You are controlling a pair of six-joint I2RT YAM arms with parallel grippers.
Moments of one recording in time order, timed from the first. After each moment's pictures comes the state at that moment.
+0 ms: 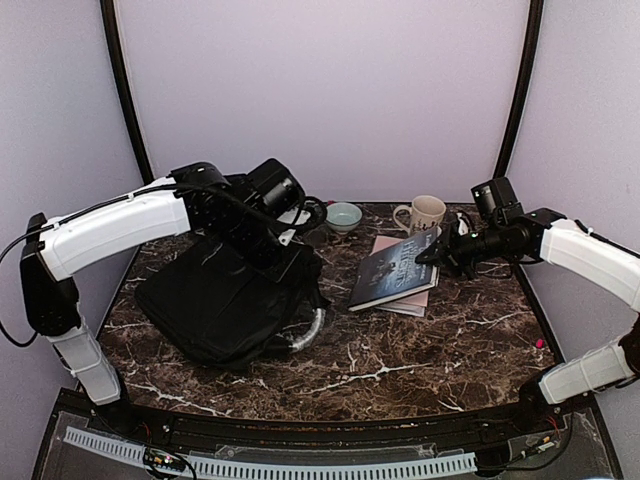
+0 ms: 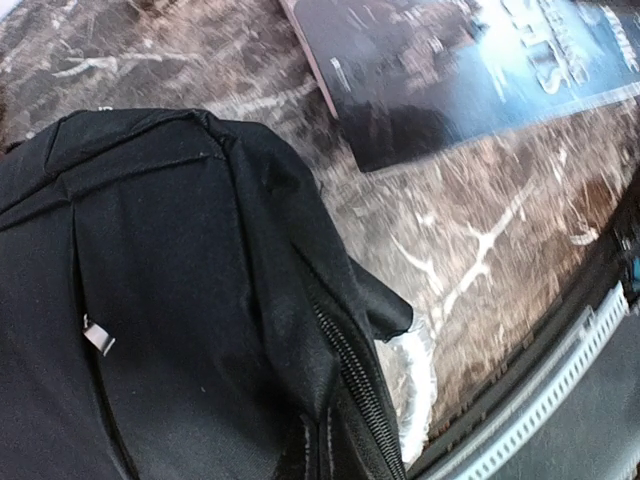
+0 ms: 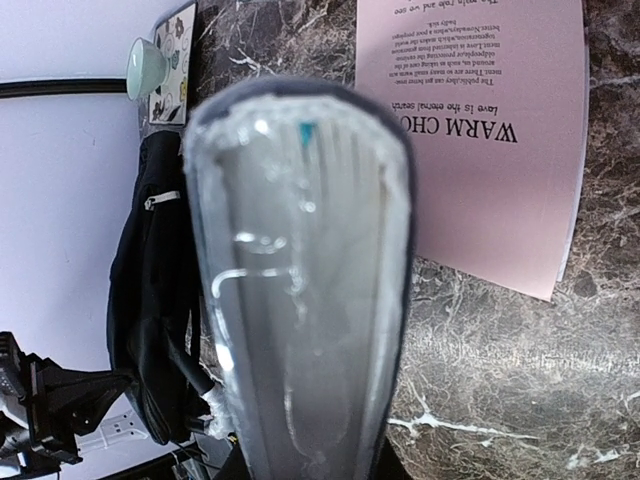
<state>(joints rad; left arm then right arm) -0.97 1.72 1.72 -1.11 -0.04 -0.32 0.40 1.27 1.01 -0.57 -0.50 0.88</state>
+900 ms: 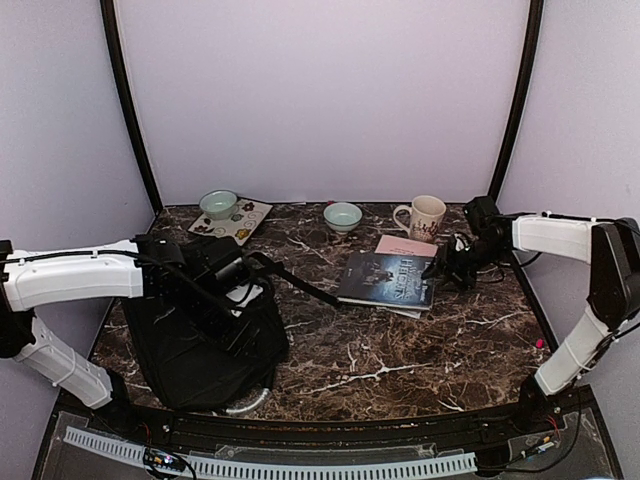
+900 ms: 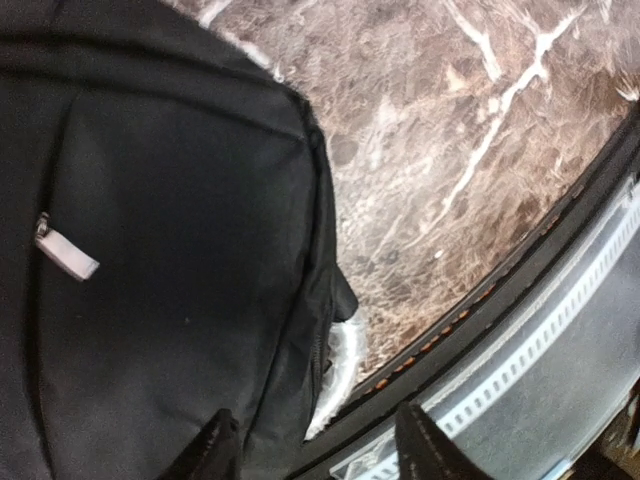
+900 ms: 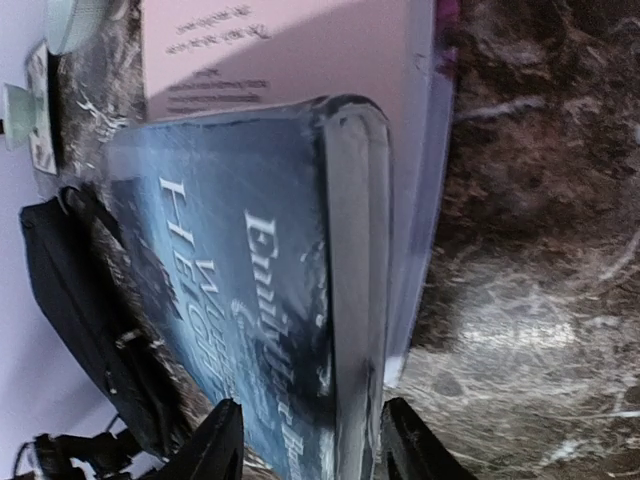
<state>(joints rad) -0.98 1.39 1.03 -0.95 0.17 -0.43 0.26 1.57 1.02 -0.55 -0.50 0.69</state>
